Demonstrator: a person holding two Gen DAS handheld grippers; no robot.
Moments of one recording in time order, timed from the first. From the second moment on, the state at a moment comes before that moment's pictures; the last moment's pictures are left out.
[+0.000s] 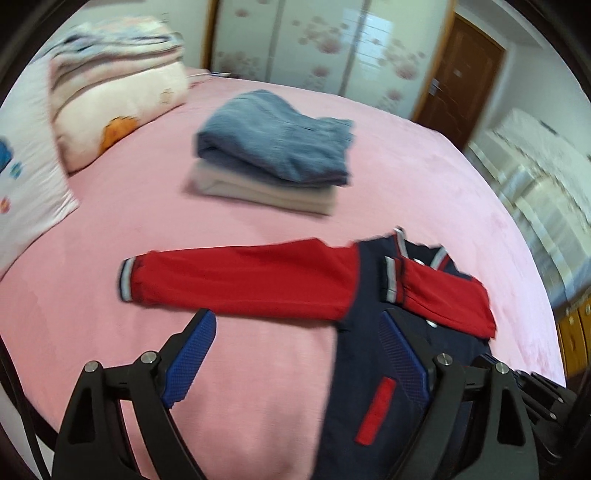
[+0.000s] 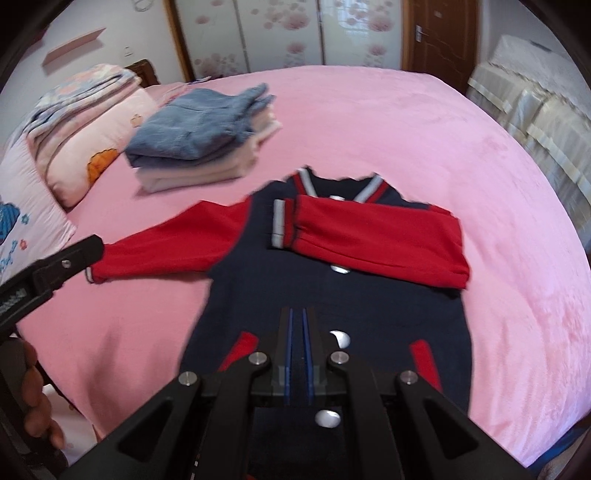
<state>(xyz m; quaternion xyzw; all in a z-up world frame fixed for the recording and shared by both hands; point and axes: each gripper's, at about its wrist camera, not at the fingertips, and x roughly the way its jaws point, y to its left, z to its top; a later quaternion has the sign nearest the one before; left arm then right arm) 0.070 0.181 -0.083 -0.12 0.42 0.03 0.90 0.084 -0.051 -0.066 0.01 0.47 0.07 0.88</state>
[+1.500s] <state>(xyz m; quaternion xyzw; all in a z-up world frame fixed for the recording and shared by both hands) 0.155 0.246 -0.135 -0.27 0.31 0.02 0.91 0.139 -0.030 -0.137 0.08 0.48 0.13 0.86</state>
